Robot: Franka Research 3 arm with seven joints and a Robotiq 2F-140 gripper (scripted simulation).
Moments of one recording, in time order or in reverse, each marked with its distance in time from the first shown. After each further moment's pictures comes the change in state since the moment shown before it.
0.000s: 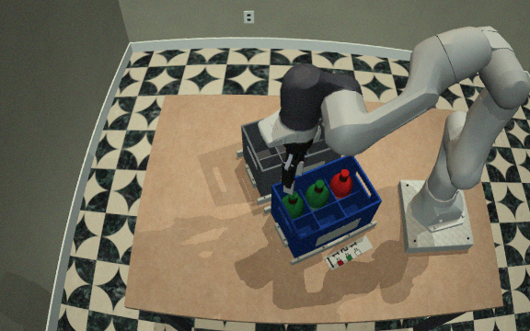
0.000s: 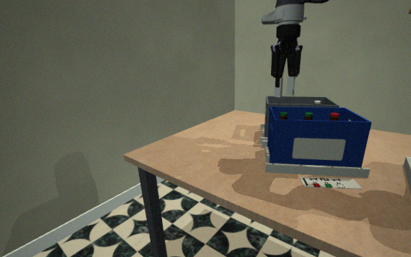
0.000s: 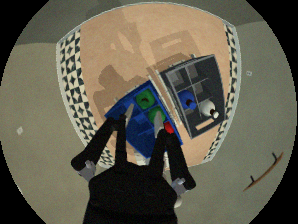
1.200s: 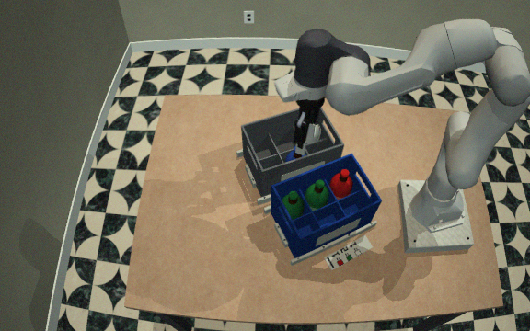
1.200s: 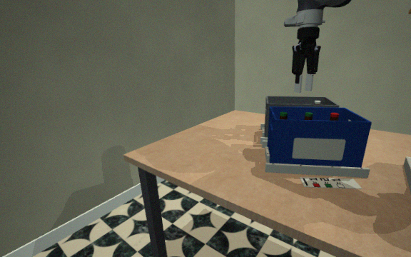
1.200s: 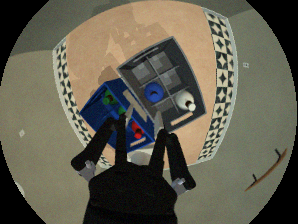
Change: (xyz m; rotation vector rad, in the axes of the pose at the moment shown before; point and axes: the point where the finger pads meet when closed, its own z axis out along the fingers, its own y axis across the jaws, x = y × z) arm 0.016 0.130 -0.001 0.003 -0.001 0.051
